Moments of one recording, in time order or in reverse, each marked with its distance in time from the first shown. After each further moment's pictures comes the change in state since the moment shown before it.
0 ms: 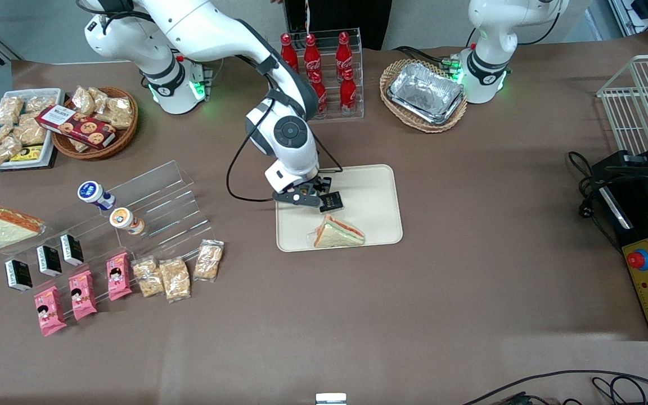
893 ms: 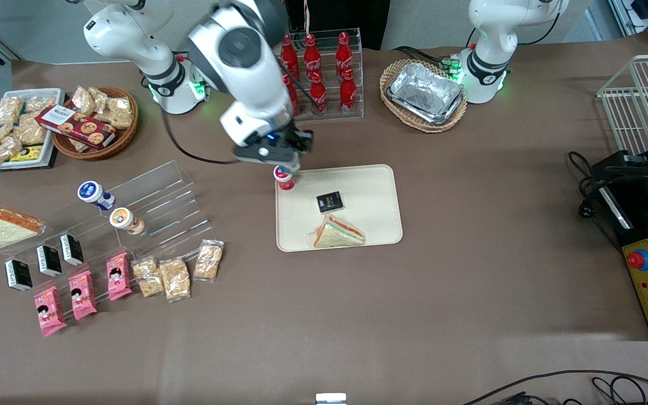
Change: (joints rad) arm -0.049 -0.313 0.009 0.127 0.000 -0.407 -0.017
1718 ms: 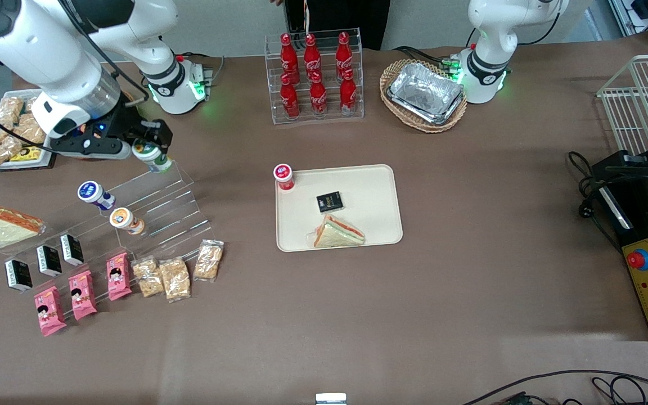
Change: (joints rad) arm -0.428 -0.378 -0.007 -0.132 -0.033 -0.283 -0.482
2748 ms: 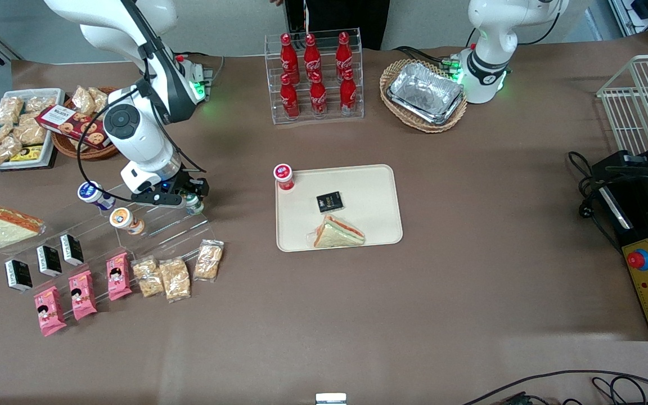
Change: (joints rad) arm -0.020 0.153 -0.002 -0.598 -0.091 0.809 0.002
